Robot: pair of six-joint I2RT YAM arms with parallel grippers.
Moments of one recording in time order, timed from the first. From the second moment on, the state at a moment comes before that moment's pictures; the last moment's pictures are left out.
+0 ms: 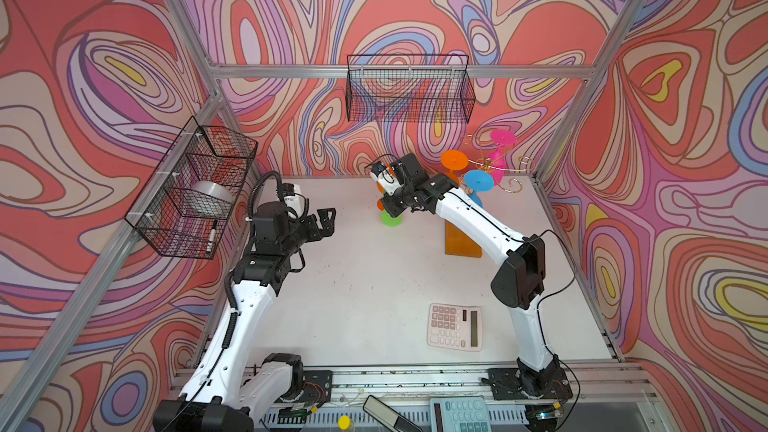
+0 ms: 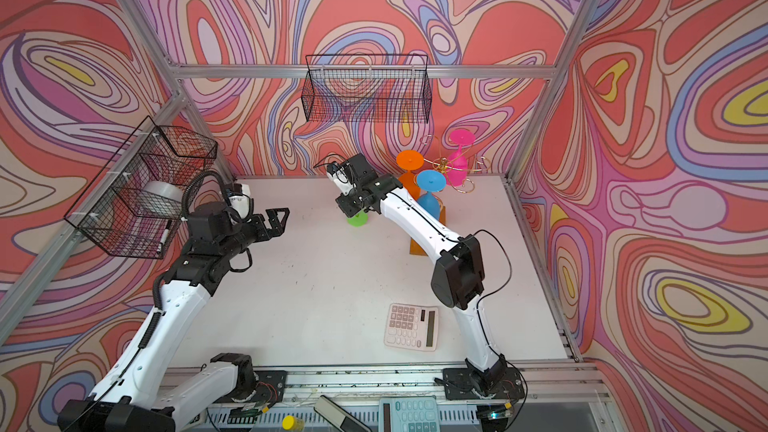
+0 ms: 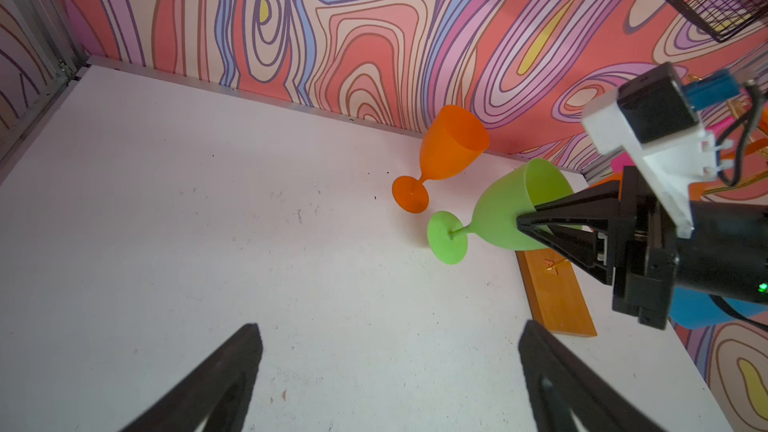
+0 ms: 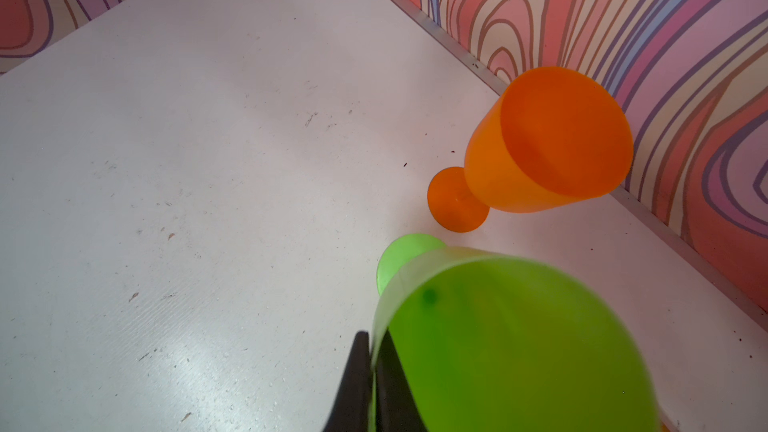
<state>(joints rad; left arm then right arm) -0.07 1.03 0.95 -0.34 0.20 -0.35 0.65 2.16 2.18 -0.82 -0.05 -0.14</state>
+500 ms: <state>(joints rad) -0.07 1.03 0.94 -0.33 0.24 -0.35 0.63 2.20 2.22 -0.83 -0.06 -0.14</state>
